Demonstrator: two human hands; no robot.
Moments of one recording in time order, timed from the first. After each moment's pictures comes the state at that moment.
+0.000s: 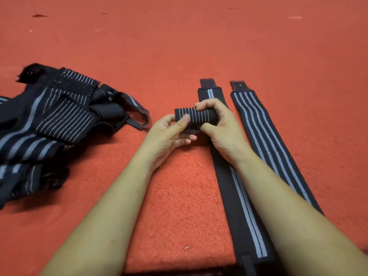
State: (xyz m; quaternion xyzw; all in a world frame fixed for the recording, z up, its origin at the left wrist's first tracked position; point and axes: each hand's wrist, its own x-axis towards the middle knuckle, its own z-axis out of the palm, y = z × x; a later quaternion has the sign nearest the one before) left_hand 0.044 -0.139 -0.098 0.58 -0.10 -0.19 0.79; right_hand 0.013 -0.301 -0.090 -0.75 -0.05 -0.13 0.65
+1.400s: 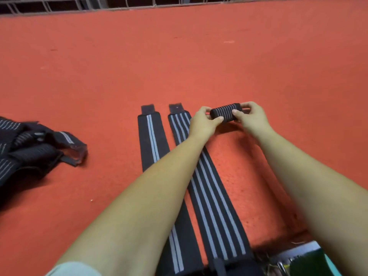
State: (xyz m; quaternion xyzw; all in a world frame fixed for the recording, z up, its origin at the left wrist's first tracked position) left_hand 0.062 -0.422 -0.078 0.81 -0.16 -0.08 0.56; right_hand 0.010 -0.571 -0.078 -0.78 0.25 -0.24 0.53
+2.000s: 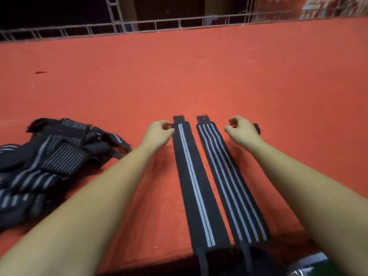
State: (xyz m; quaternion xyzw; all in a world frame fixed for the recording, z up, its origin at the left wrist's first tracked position) left_hand 0.077 -0.218 -0.028 0.91 -0.13 -0.01 0.38; right_hand 0.002 -0.471 -0.038 -0.90 0.20 -0.14 0.36
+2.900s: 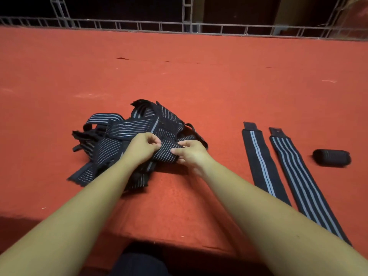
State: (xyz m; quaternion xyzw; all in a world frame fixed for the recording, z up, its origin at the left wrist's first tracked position) left_hand 0.030 0.072 -0.037 0.91 0.02 0.06 0.40; right_hand 0.028 -0.097 -0.051 -0.66 0.07 0.14 0.73
